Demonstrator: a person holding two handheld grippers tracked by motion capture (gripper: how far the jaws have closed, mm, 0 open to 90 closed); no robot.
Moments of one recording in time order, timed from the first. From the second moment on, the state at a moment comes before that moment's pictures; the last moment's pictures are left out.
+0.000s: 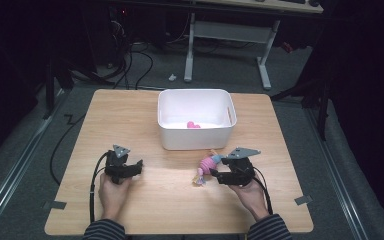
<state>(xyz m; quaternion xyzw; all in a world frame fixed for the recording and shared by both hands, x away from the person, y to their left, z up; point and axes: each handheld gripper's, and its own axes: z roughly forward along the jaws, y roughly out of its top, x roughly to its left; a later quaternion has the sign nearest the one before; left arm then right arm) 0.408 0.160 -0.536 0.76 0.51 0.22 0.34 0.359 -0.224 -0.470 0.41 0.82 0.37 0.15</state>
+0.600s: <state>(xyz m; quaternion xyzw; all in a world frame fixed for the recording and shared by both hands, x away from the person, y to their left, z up) 0.407 0.159 -0.536 0.76 0.51 0.22 0.34 0.381 -0.206 -0.475 0.41 0.83 0.35 0.14</state>
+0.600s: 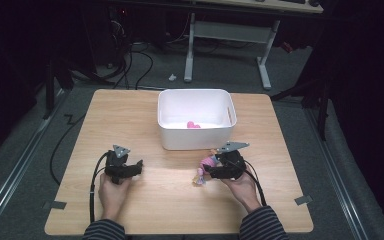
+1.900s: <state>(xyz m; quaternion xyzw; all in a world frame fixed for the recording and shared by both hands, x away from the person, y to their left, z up) 0.409 0.159 -0.536 0.76 0.51 0.22 0.34 0.385 -0.192 -0.488 0.39 0.85 0.31 0.18</state>
